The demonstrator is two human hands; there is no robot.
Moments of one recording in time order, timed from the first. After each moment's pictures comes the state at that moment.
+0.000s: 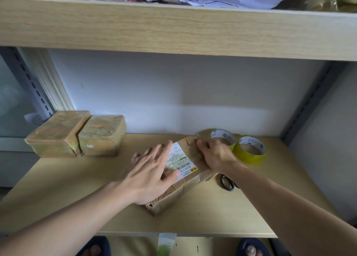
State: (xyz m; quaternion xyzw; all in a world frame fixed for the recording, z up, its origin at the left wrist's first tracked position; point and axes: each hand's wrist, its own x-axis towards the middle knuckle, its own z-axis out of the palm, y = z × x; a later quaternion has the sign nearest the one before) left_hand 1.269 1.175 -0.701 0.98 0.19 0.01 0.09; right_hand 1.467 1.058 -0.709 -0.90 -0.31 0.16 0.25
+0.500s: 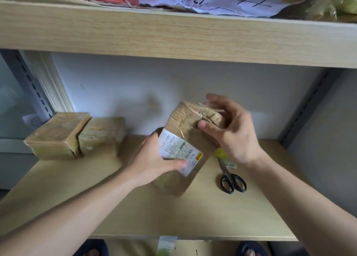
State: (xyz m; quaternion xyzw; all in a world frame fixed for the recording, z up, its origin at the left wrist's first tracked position) left_hand 1.285 1.181 -0.670 0.82 0.22 0.19 0.49; right_hand 1.439 1.033 -0.623 -0.64 -0.41 0.10 0.64
